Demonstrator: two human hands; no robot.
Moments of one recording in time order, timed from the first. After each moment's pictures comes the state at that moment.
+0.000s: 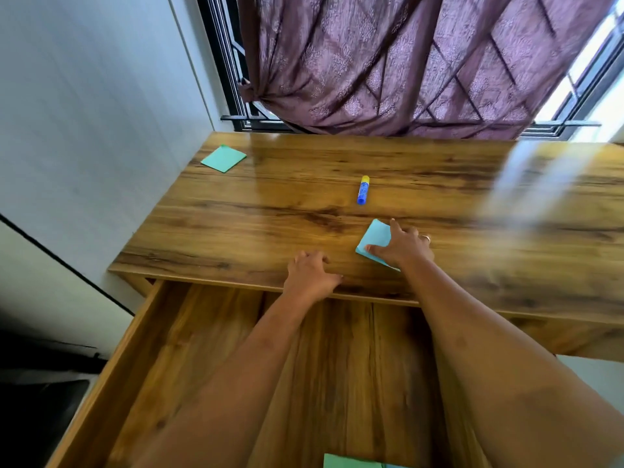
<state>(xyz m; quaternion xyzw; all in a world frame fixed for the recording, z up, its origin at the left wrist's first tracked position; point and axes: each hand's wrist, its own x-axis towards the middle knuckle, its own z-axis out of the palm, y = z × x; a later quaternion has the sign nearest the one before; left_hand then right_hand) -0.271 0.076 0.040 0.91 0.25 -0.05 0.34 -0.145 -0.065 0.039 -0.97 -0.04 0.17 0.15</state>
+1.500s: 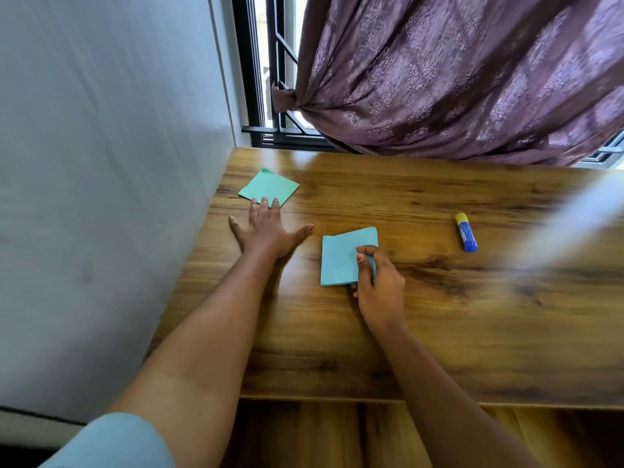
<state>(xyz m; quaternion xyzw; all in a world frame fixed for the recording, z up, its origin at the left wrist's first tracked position) -0.117 0.418 -0.012 0.96 0.23 -0.02 0.13 -0.165 0.206 -0.026 -0.86 -0.05 -0.05 0.50</state>
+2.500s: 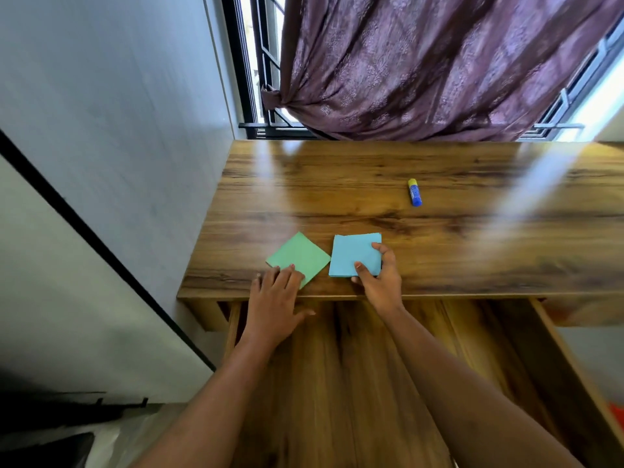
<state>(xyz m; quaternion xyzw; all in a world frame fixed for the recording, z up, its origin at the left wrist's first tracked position) -0.367 0.310 -0.020 1.00 0.03 0.03 0.05 -0.286 0.124 0.000 -0.78 0.04 0.03 0.62</state>
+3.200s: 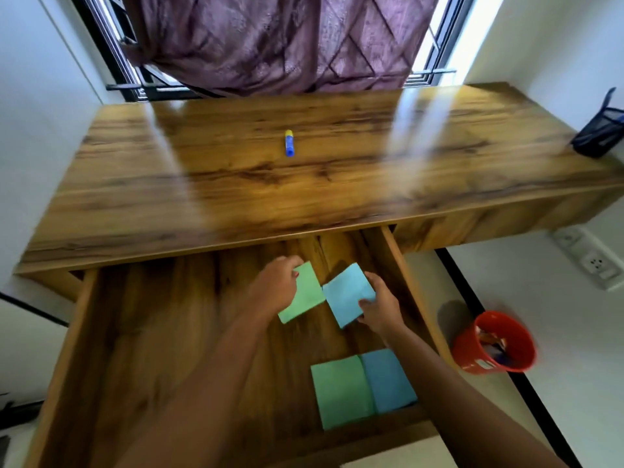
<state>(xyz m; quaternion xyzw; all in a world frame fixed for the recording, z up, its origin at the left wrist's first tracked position) -0.363 0.062 -0.010 0.95 0.02 -0.08 0.30 -0.374 -0.145 -0.051 -0.83 0.15 0.15 0.52</state>
